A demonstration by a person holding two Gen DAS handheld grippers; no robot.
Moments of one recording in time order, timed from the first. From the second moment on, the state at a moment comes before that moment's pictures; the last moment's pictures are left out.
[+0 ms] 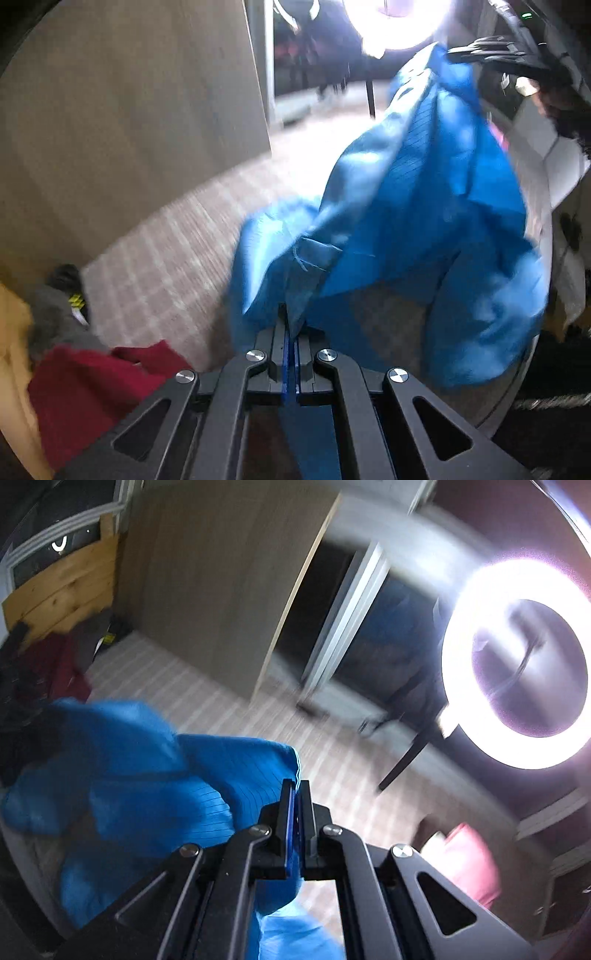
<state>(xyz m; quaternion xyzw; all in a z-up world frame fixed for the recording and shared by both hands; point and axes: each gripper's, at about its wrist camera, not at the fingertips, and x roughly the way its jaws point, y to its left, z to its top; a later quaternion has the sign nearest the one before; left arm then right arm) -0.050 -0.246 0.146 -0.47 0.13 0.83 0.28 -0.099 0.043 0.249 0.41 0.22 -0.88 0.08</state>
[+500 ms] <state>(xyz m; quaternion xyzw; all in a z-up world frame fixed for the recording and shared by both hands) 0.062 0.007 0.143 -0.41 0.08 0.83 0.37 -0.098 0.110 0.315 0.32 0.25 -0.91 0.12</state>
